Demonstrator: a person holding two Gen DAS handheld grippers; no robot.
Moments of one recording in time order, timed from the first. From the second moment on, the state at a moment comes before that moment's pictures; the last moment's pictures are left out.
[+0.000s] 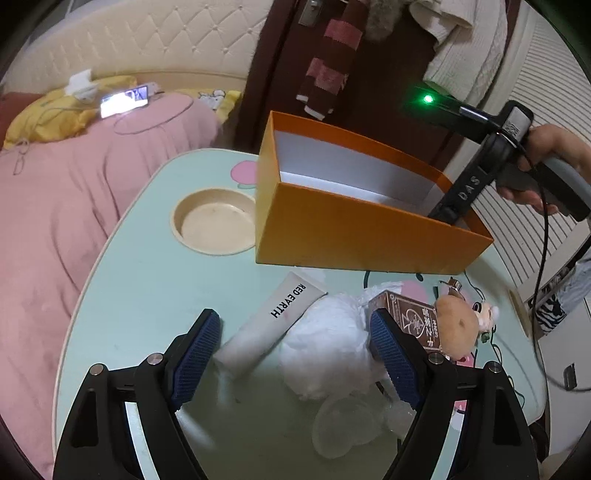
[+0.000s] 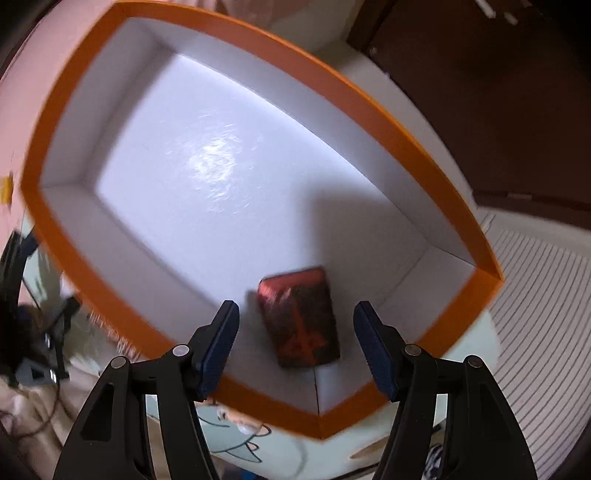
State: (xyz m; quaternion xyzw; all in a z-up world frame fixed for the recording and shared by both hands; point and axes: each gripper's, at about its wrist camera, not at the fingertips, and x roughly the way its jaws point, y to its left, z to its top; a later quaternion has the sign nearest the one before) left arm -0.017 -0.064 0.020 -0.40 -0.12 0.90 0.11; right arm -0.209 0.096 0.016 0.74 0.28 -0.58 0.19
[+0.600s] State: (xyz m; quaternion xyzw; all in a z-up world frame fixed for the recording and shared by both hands) left arm -0.006 -0.087 0.035 -0.34 -0.16 0.92 0.09; right arm -0.190 0.134 0.108 0.65 0.18 -0.70 0.24
